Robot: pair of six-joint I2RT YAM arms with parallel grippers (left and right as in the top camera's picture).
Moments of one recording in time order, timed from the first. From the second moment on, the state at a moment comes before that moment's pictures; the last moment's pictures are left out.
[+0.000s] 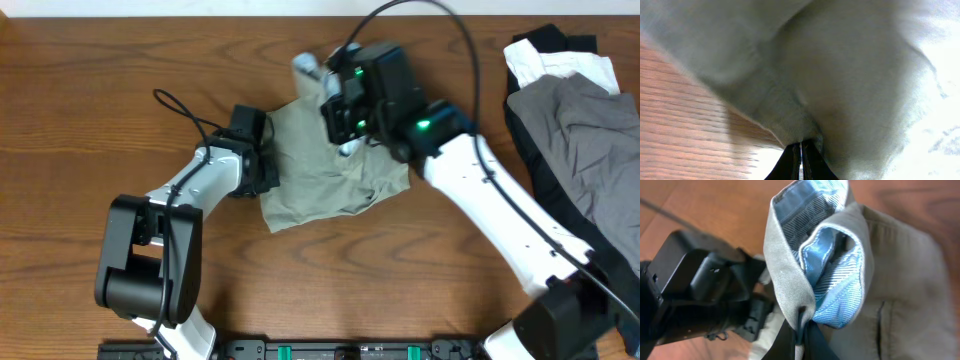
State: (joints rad) left arm -0.23 1.83 1.04 -0.57 0.05 -0.41; right arm 0.59 1.72 1.52 -0.57 -0.22 0.28
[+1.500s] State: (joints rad) left arm -0.25 1.73 1.04 -0.66 -0.01 -0.41; right arm 0.75 1.86 1.52 -0.47 -0.21 0.32
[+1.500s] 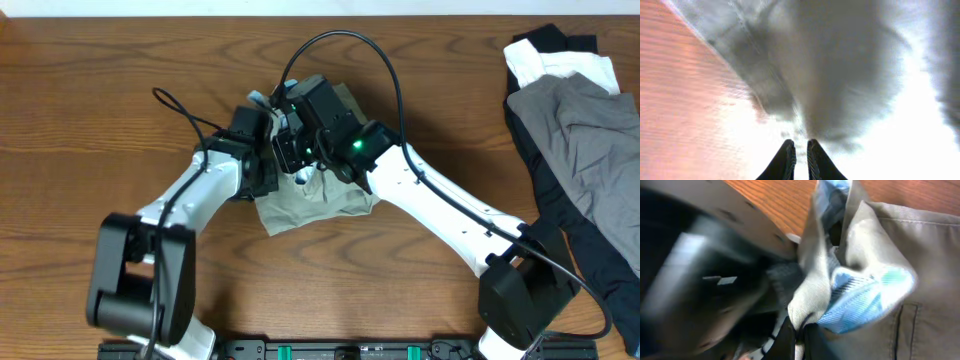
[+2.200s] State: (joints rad) left arm -0.24 1.40 1.04 -0.76 -0.17 -0.45; right arm 0.75 1.86 1.52 -0.42 -0.27 0.29
